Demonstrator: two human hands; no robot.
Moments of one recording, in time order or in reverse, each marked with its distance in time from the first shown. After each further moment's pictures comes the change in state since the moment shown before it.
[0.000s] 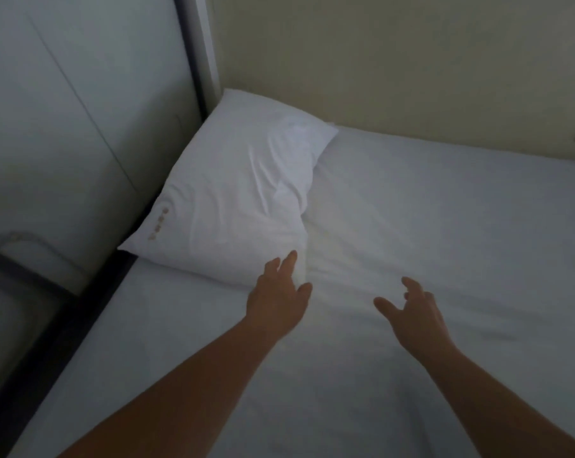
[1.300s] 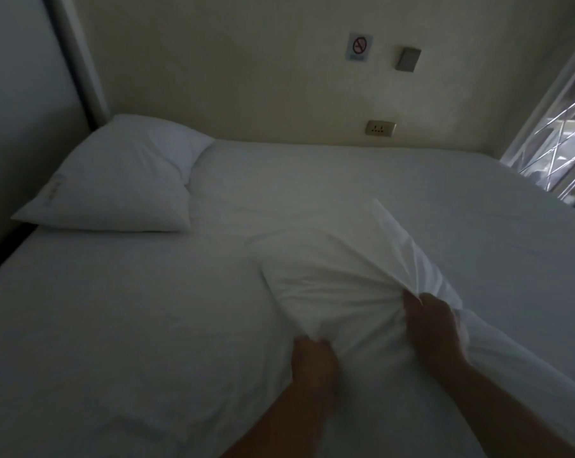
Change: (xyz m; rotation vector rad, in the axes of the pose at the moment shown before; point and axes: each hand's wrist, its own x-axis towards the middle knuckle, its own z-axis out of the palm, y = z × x) left_hand -0.370 0.070 0.284 -0.582 -0.167 -0.282; right_hand -0.287 0.314 -0.121 0.058 0.467 0.092
